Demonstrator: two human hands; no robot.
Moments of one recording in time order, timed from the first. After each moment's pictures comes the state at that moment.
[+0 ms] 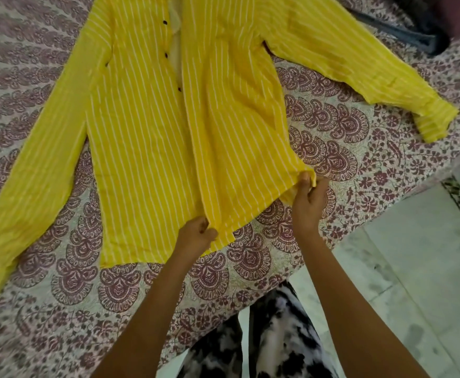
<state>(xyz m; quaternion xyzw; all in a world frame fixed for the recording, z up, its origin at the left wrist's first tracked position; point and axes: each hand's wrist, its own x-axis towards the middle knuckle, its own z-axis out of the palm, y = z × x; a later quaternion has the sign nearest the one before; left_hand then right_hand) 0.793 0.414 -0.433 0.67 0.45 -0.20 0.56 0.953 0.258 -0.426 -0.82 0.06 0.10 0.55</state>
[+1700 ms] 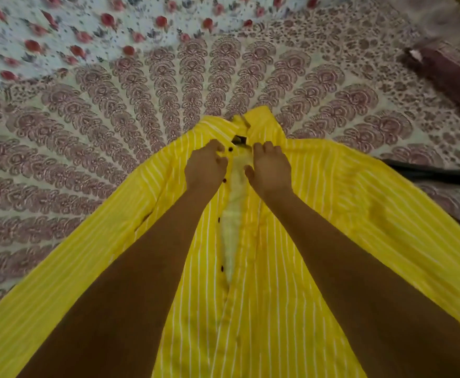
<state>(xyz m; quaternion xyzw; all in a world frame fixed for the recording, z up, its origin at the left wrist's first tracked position) 1.144 0.755 -0.454 0.83 0.45 0.15 0.30 1.240 0.662 -0.453 -0.88 -0.45 0.08 0.10</state>
